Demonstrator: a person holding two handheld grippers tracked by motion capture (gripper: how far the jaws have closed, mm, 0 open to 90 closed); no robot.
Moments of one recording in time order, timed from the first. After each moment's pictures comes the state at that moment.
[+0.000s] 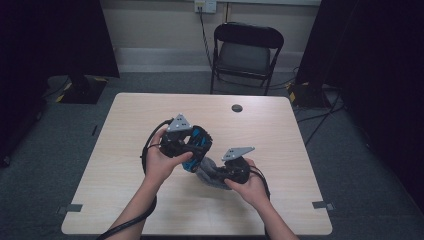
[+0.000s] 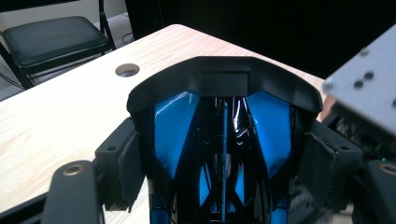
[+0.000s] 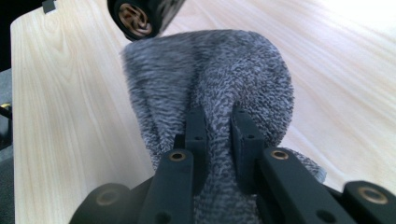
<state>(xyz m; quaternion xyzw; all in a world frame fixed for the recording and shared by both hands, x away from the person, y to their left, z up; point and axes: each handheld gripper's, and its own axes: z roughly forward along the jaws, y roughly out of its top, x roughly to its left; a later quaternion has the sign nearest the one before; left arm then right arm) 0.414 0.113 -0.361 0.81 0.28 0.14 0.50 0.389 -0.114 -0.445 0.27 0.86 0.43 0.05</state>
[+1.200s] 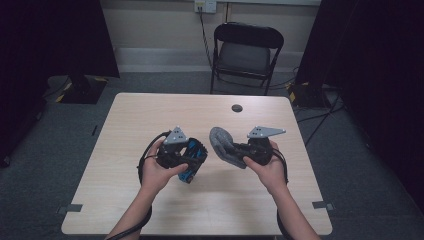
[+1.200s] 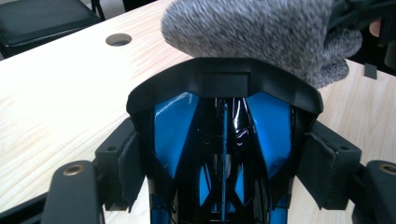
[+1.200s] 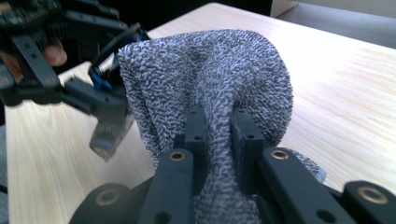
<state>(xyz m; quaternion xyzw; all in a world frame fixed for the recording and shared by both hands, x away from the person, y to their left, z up) 0.402 0.120 -0.396 0.82 0.28 0.12 0.48 0.408 -0.159 -0.385 0.32 0.79 0.51 0.10</state>
